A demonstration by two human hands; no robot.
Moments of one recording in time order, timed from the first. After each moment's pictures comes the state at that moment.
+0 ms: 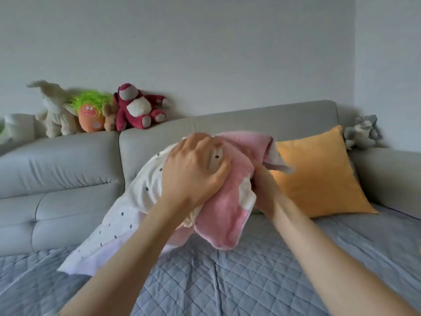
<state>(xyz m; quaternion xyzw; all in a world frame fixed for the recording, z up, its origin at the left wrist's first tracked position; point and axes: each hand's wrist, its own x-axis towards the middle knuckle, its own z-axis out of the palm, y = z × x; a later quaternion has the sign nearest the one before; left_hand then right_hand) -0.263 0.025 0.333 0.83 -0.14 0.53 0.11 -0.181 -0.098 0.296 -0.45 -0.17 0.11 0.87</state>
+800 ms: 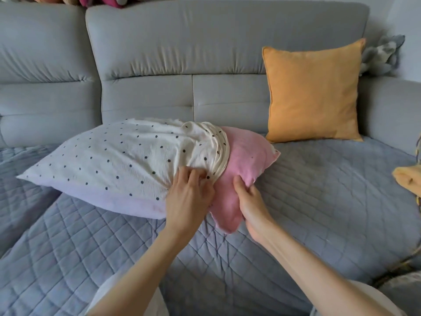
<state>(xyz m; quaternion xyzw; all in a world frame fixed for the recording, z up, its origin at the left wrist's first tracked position) -0.279 0.030 0.086 0.91 0.04 0.34 0.24 -0.242 -0.099 0.073 -0.71 0.01 0.10 0.70</state>
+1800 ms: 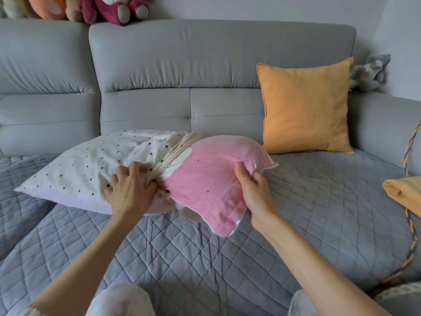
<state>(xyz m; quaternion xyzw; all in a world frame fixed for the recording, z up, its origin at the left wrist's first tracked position) -0.271 0.120 0.113 0.92 0.25 0.26 0.17 -0.246 -0.112 0.135 -0.70 -0.03 0.02 0.71</state>
